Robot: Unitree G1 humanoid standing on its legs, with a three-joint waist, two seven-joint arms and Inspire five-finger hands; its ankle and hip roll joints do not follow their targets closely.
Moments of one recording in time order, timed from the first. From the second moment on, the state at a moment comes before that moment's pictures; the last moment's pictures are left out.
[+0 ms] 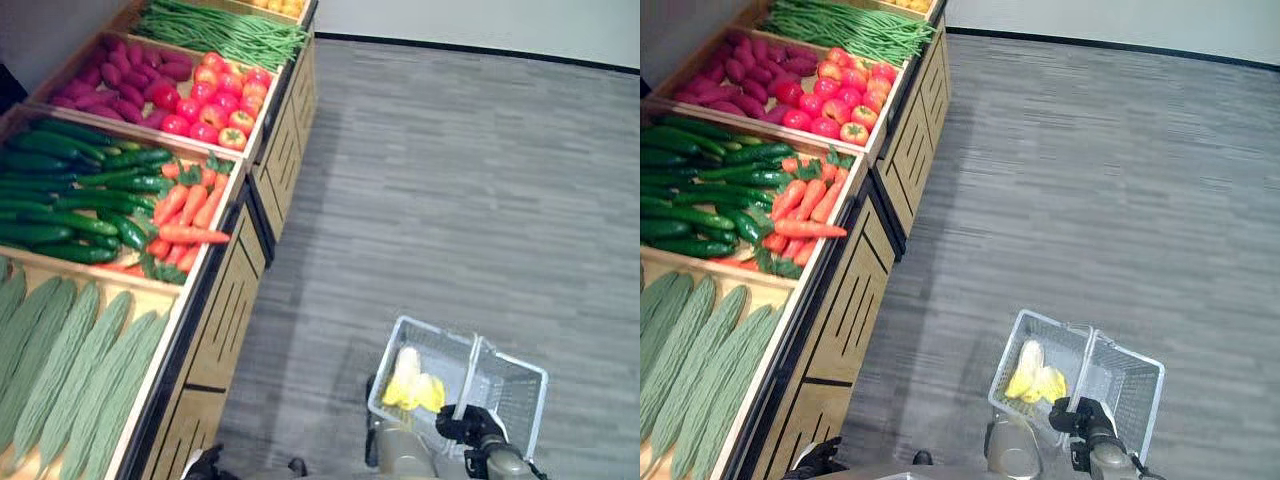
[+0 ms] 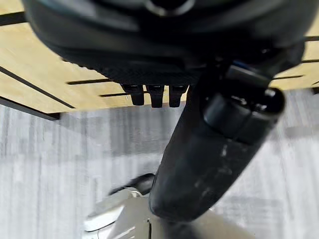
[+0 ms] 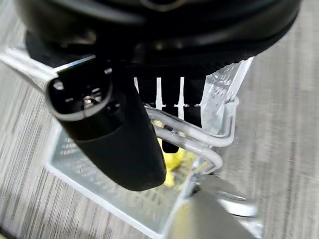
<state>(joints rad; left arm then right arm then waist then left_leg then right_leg) 0.01 0.24 -0.15 1.33 0.04 -0.14 0.09 -0.05 -0.33 0.12 1.18 0.21 -0.16 -0.06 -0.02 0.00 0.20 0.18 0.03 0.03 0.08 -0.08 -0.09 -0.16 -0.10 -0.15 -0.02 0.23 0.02</state>
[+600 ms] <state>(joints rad) -0.09 0.28 -0.16 1.29 -0.02 -0.15 0.10 -0.02 -0.38 0.13 1.19 0.21 -0.18 -0.06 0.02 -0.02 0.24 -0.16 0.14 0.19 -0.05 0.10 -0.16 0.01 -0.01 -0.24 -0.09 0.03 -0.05</state>
